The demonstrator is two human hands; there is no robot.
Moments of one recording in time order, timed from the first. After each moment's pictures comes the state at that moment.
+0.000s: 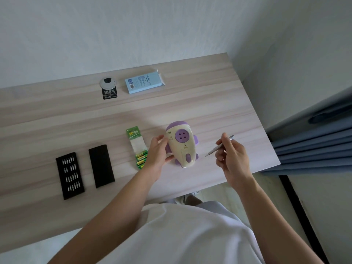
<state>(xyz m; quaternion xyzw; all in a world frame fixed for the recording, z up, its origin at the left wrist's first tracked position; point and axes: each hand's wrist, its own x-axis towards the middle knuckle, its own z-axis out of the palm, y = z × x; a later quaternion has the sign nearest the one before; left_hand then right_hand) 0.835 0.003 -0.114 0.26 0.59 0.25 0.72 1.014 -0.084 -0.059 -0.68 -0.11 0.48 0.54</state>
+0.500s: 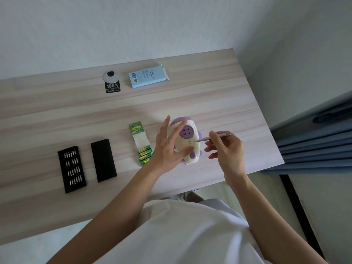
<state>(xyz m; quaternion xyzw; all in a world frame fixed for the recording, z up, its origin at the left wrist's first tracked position) 0.825 -0.003 -0.123 0.73 0.46 0.20 0.47 0.991 -0.074 -0.060 -0.73 -0.24 0.39 0.50</state>
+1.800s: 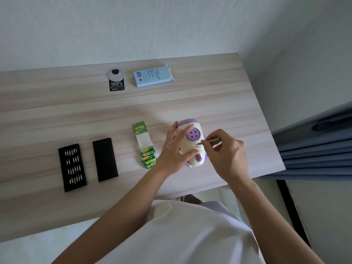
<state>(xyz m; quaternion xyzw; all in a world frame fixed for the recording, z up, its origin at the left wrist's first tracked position) 0.830 -0.002 -0.136 0.68 0.45 0.22 0.54 0.975 -0.065 -0.043 -0.80 -0.50 0.20 0.27</state>
